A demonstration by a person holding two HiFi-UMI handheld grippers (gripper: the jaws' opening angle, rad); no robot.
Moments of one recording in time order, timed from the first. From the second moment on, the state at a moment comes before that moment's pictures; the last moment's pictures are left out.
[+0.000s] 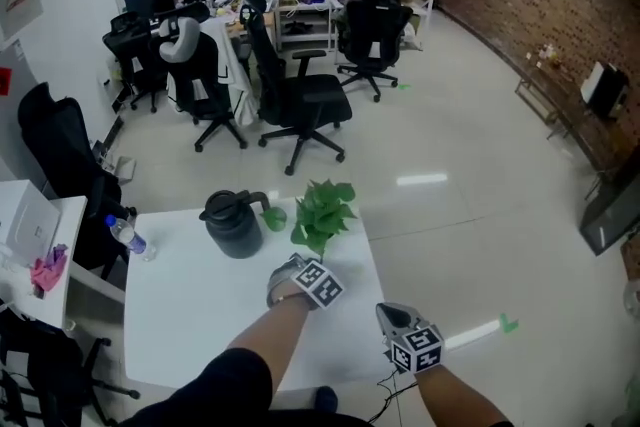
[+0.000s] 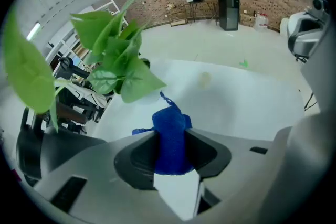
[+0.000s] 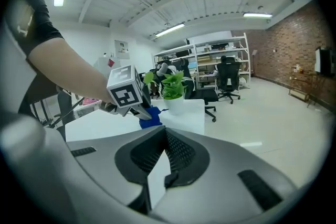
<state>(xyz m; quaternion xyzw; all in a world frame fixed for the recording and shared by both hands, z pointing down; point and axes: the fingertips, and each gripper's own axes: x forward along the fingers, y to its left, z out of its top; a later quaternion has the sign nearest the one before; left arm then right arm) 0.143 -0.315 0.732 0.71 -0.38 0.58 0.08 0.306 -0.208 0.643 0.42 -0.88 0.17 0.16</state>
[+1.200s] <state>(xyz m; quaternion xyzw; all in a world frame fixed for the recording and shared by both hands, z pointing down) 0.323 -0.323 0.750 0.77 -0.31 0.56 0.00 0.421 -0.186 0.663 0.47 -0.84 0.20 0.18</state>
